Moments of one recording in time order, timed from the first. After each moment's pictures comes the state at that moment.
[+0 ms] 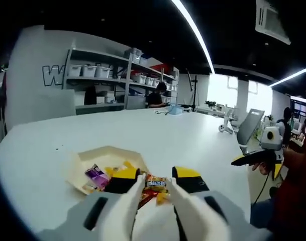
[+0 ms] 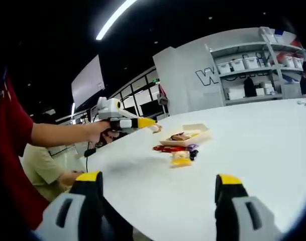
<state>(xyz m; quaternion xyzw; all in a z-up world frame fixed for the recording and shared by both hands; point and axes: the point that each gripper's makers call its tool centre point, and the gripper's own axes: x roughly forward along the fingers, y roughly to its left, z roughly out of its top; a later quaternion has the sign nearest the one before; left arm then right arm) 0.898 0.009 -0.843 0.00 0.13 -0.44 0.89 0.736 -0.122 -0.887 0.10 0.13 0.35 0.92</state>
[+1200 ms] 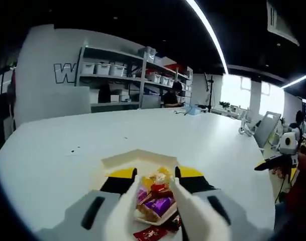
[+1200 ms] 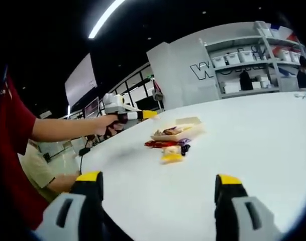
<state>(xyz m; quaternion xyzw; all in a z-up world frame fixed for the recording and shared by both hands) 0.981 0.038 -0.858 -0.01 0.13 -0.38 0.91 0.760 -0.128 -0.907 0.11 0.16 0.33 0.92</state>
